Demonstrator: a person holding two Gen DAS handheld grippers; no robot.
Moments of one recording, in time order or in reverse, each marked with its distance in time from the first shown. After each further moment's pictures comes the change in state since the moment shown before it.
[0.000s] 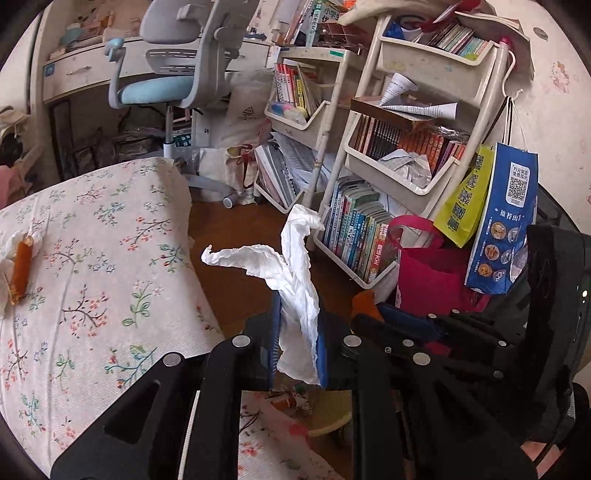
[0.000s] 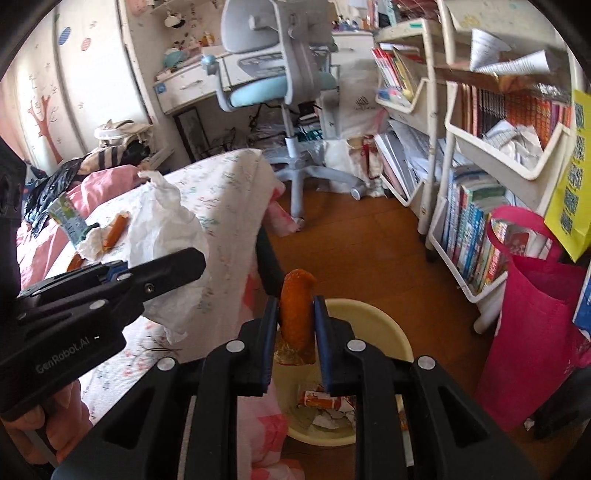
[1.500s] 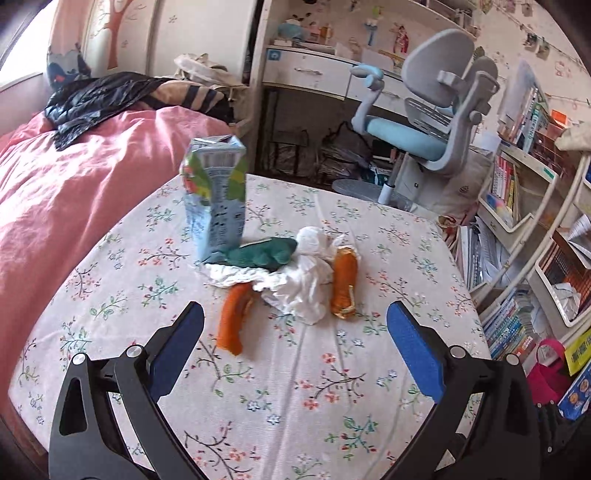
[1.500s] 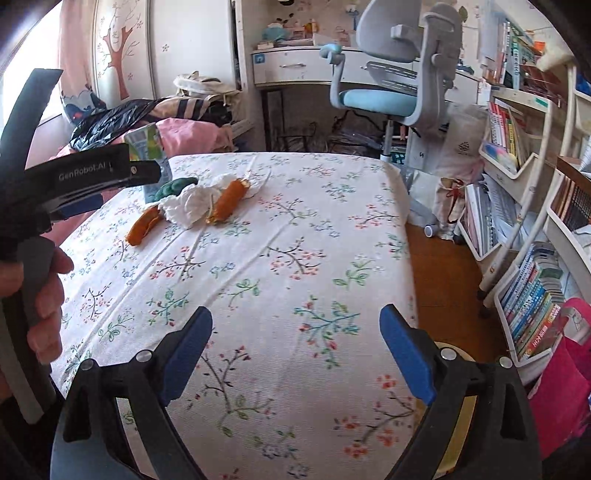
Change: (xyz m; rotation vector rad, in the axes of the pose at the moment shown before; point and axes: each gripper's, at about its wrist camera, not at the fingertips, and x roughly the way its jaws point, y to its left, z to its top) left arm -0.139 0.233 -0.024 -0.470 -0.152 0.576; right arm 0.030 0.166 -0.006 -0.350 -0.021 0.126
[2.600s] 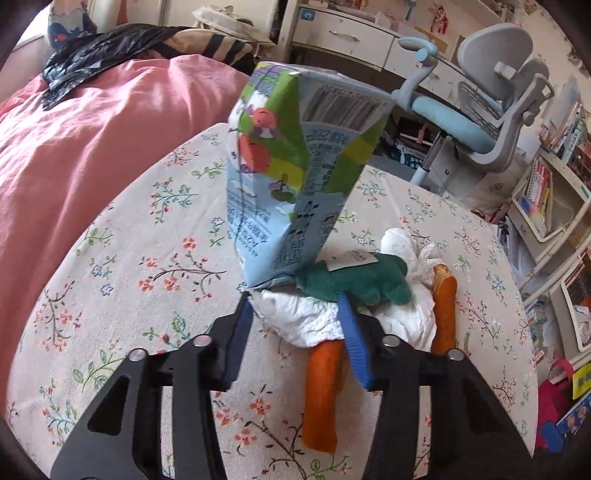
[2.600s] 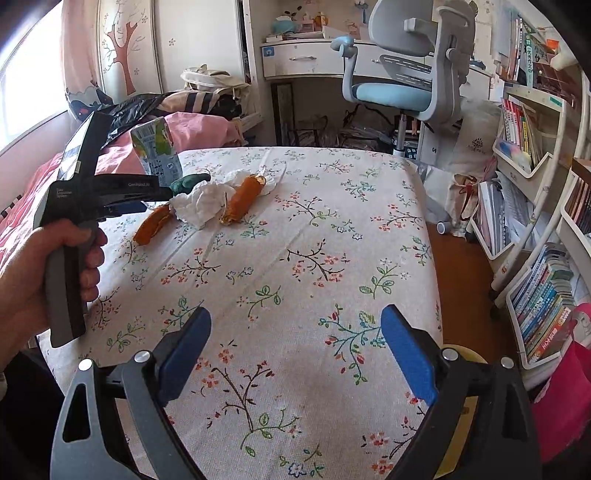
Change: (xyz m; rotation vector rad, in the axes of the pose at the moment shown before) left arm 0.097 0.066 0.033 -0.043 0.135 -0.005; right arm 0.008 0.008 0.007 0.005 0.023 0.038
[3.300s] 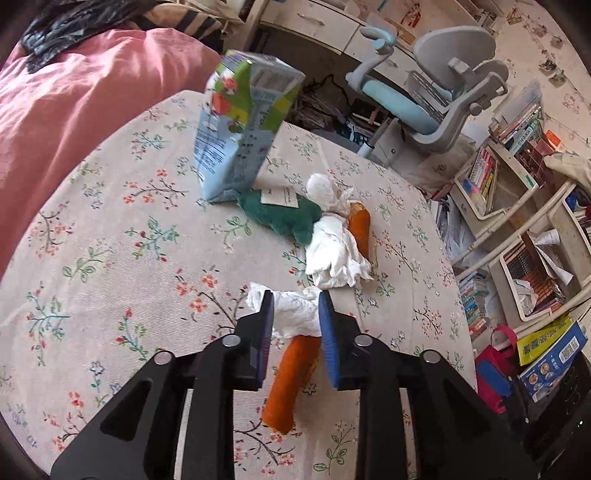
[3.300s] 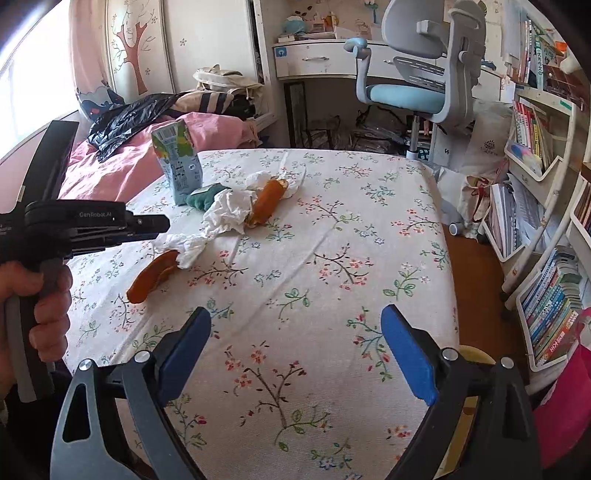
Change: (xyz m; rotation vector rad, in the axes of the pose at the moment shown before) left arm -0.065 -0.001 -0.052 -0.052 0.086 -0.204; right arm -0.004 0.021 0.005 -0.026 0.015 0.073
